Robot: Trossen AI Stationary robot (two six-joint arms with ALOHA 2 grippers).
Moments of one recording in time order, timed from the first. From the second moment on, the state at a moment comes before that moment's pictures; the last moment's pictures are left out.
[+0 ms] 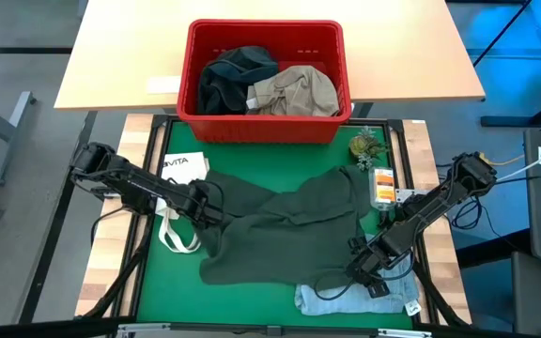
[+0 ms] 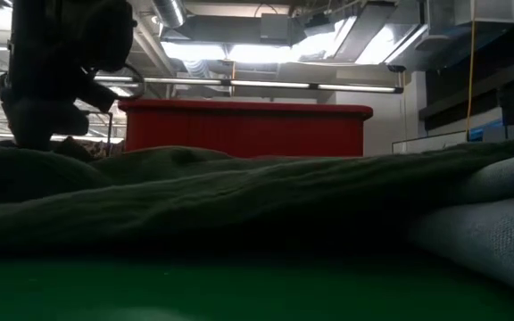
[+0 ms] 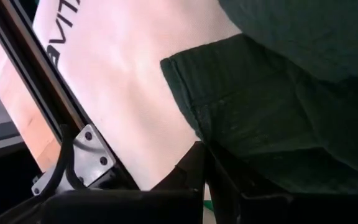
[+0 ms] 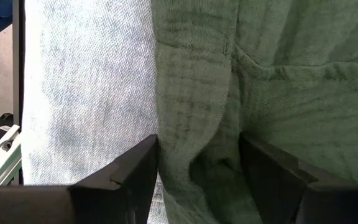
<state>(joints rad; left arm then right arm) -0.24 1.51 0.87 -1.29 -0.29 -1.20 0.44 1.45 0.74 -0.58 -0.22 0.52</state>
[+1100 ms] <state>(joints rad) -0.25 1.50 1.06 -1.47 -0.21 -1.12 0.44 1.45 0.74 -0.58 -0.22 0.52</state>
